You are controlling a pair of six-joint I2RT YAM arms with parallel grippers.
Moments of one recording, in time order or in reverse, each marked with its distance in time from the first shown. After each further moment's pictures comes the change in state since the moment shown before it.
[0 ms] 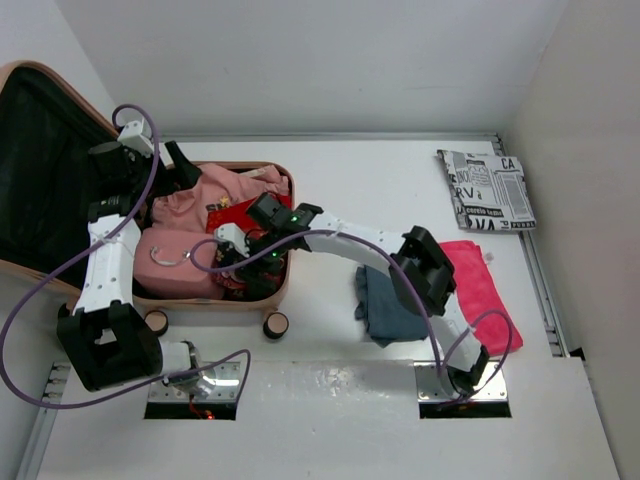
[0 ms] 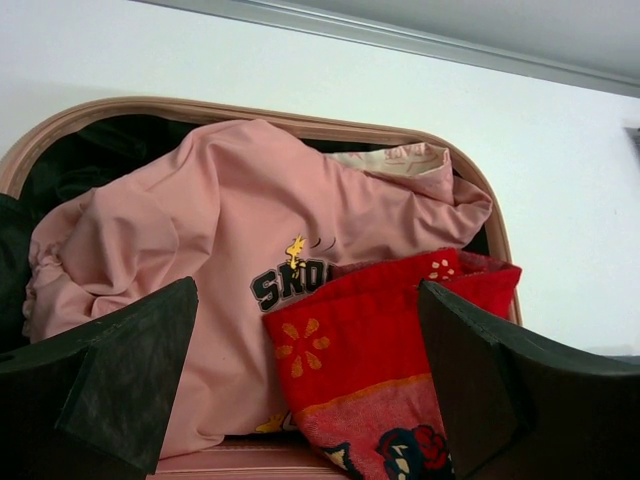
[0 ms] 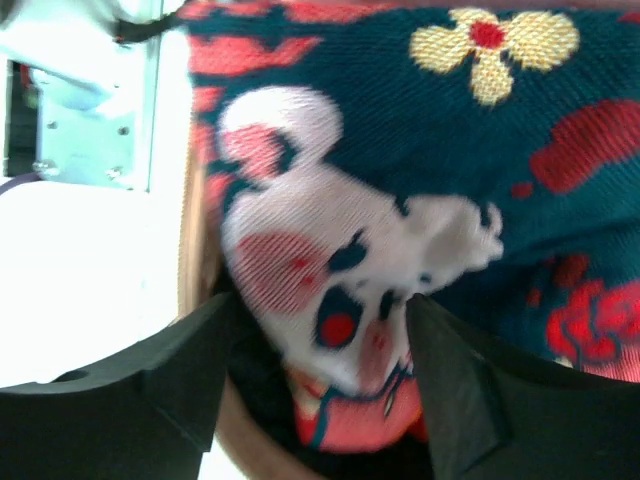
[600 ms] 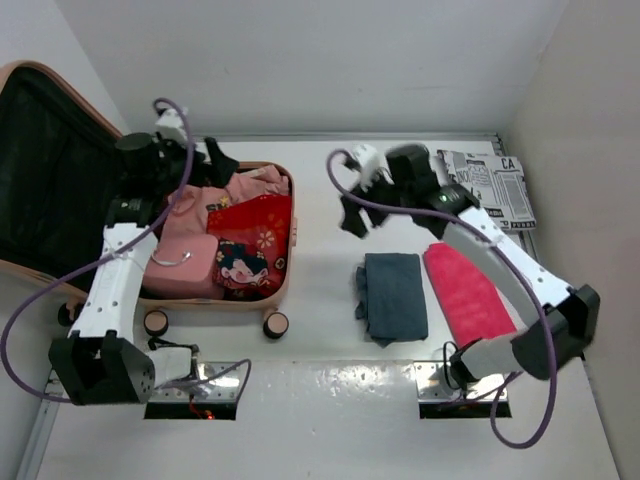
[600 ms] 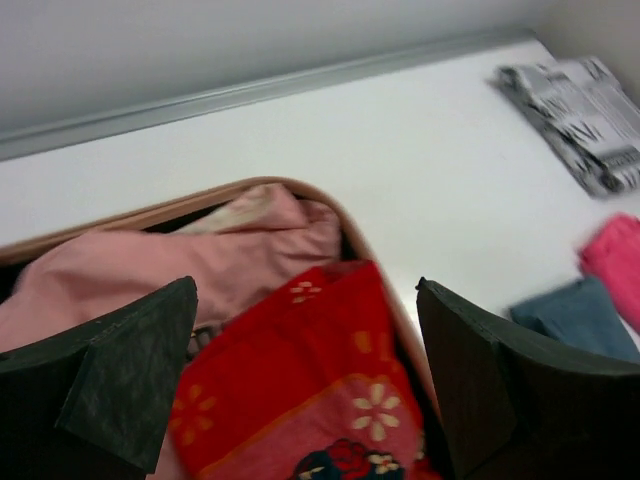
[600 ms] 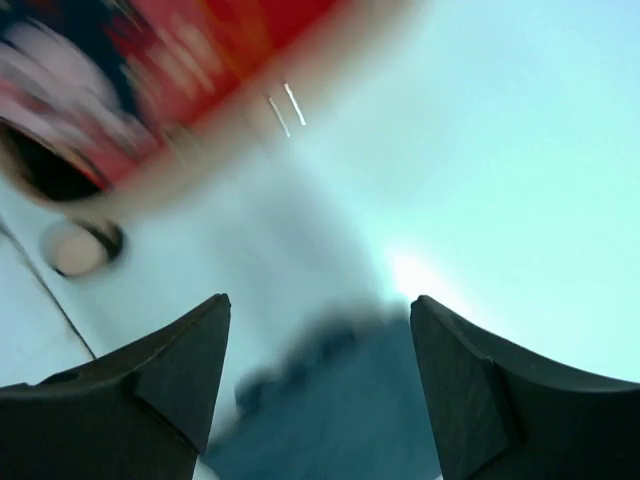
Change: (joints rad) left arm -0.220 -0.095 0.031 0.065 0.045 0.069; right arm -0.398 -0.750 -0.423 0.014 0.270 0.252
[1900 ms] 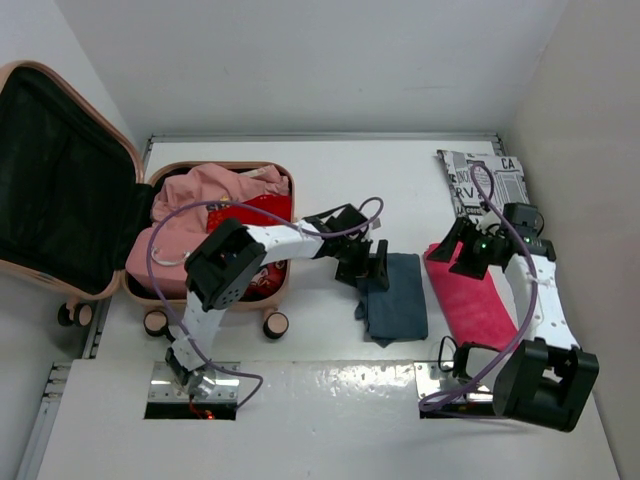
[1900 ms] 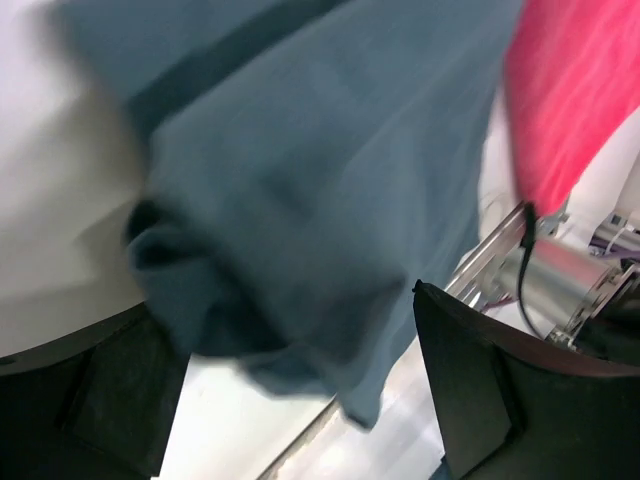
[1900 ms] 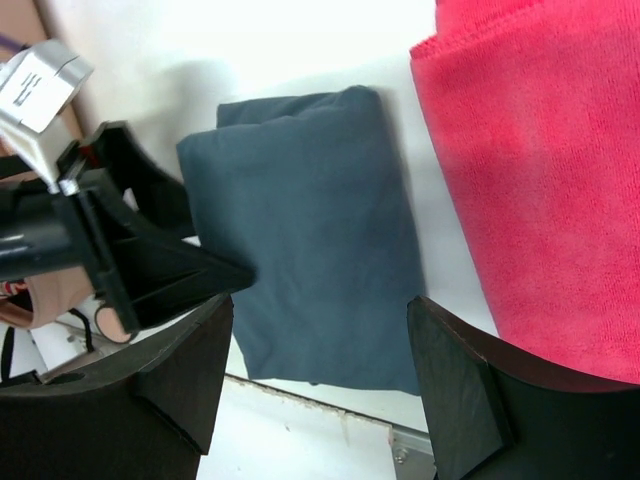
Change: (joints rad) left arm -0.899 0.848 0.177 -0.075 -0.020 -0.598; right arm -0.840 -0.317 -0.600 -0.151 -0.193 0.407
